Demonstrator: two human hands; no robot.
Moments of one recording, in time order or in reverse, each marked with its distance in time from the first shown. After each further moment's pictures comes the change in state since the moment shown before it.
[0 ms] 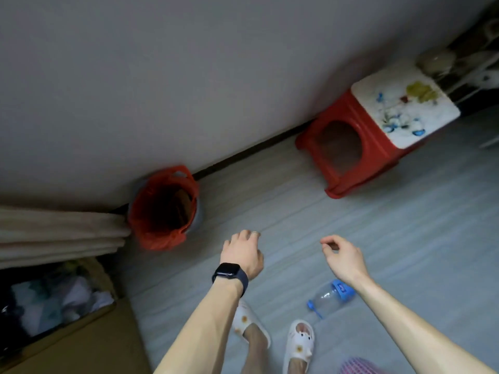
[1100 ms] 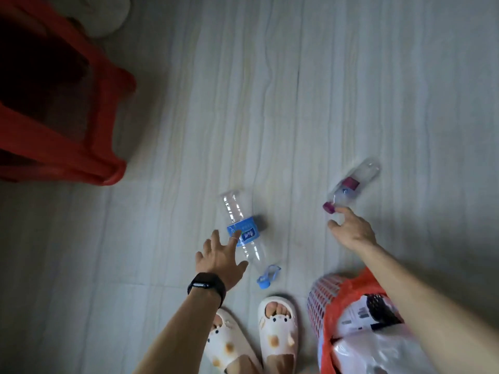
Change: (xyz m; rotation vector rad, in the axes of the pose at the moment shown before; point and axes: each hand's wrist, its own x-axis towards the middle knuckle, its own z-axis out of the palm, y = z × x) left_hand 0.169 0.327 0.473 0.775 -0.347 0.520; right_hand -0.009 0.649 0.057 0.391 0.160 0.972
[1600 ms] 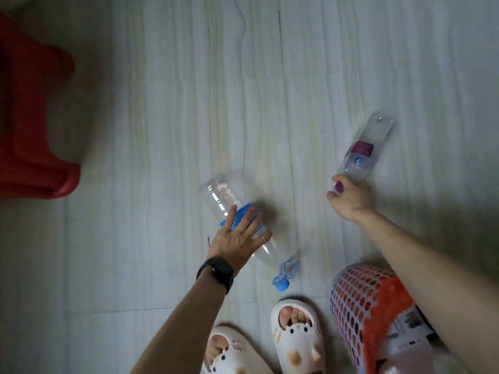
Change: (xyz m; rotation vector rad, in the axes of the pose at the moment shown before) left_hand 0.117 0.008 0.061 0.808 0.129 0.665; right_hand 0.121 0.026 0.098 0.175 0.109 -0.028
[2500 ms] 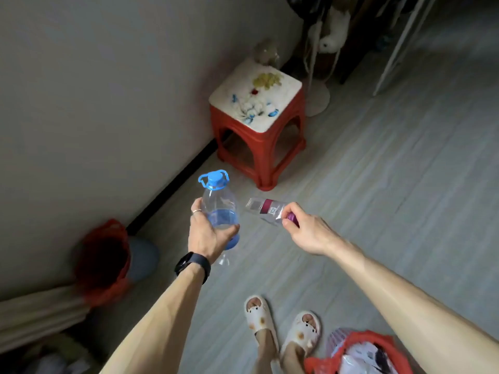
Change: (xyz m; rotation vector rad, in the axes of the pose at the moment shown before) left_hand -0.553 -0.055 -0.231 -1.537 0.983 -1.580; right_hand -0.528 -0.397 -0.214 -0.429 -0.534 -1.030
